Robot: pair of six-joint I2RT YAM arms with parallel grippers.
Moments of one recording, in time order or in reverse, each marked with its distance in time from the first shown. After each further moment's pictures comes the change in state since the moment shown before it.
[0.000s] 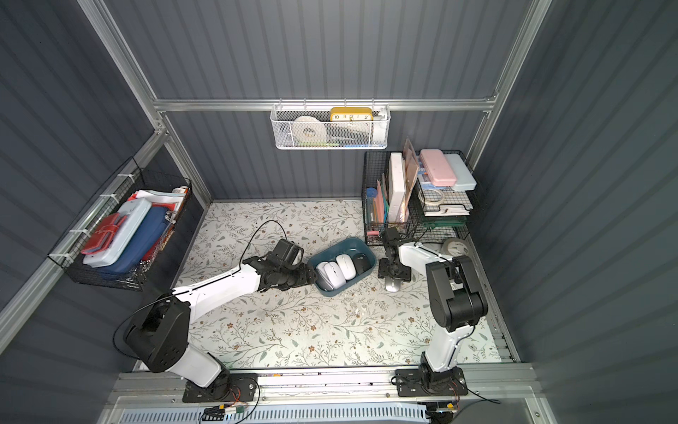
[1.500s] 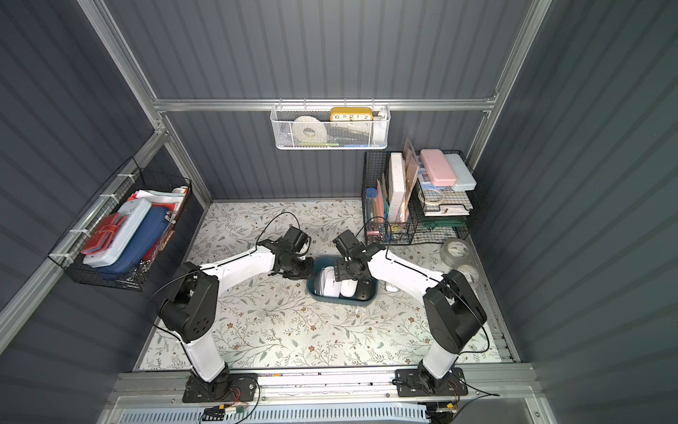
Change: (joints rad) left arm 0.053 0.228 0.238 -0.161 0.051 0.224; right arm 0.444 -0.102 0.112 0.030 -0.001 0.109
